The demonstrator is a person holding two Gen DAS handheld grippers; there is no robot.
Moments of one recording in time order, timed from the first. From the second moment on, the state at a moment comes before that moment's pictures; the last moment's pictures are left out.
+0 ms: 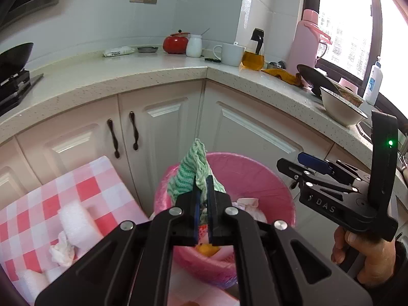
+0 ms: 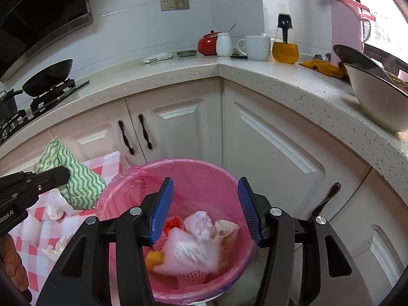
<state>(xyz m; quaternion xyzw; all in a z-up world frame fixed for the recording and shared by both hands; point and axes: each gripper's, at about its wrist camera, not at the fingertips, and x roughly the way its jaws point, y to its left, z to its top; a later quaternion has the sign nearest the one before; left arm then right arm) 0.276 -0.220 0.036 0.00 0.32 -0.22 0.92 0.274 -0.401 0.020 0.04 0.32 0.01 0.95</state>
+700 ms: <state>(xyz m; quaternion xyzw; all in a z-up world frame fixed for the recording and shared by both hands) 0.260 -0.212 0.028 0.00 0.32 -0.20 0.93 0.251 -0.423 0.006 0.07 0.32 0.00 0.95</state>
